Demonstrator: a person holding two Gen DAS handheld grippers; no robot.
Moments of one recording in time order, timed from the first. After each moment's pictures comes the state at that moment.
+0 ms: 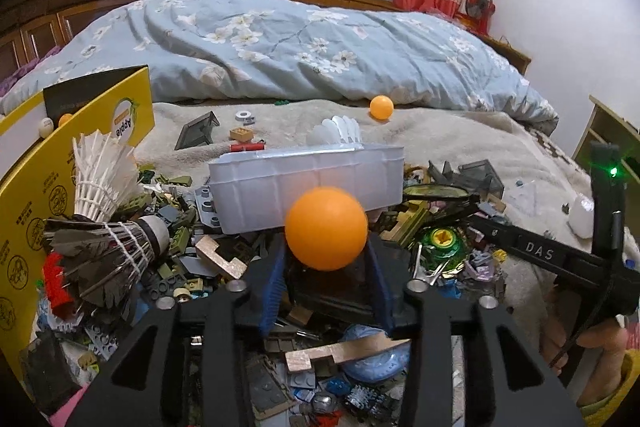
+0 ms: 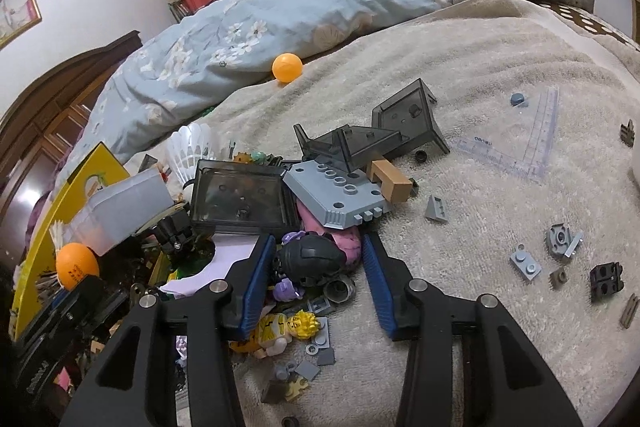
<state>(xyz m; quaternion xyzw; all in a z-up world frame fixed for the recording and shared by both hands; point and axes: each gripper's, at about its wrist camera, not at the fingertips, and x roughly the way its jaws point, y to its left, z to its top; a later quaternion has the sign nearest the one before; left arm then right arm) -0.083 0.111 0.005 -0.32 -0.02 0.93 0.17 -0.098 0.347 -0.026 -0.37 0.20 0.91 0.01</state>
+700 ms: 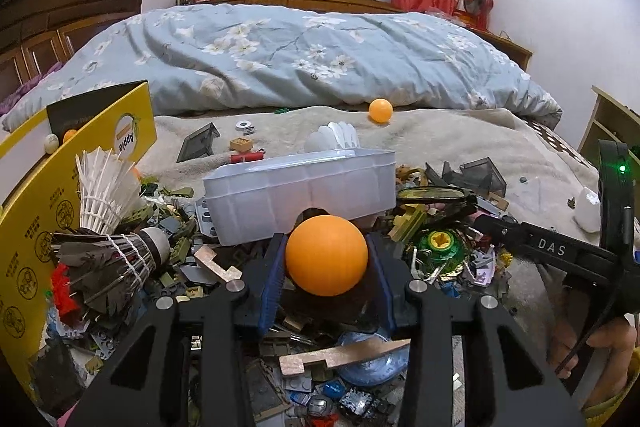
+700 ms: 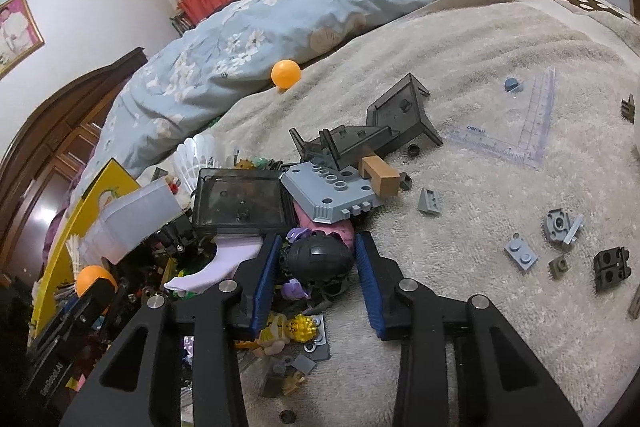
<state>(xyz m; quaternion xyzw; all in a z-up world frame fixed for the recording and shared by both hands) -0.079 0.120 0.009 -0.32 0.00 0.93 0.17 -0.089 0.357 -0.027 -0.36 0.23 0.90 -0.01</state>
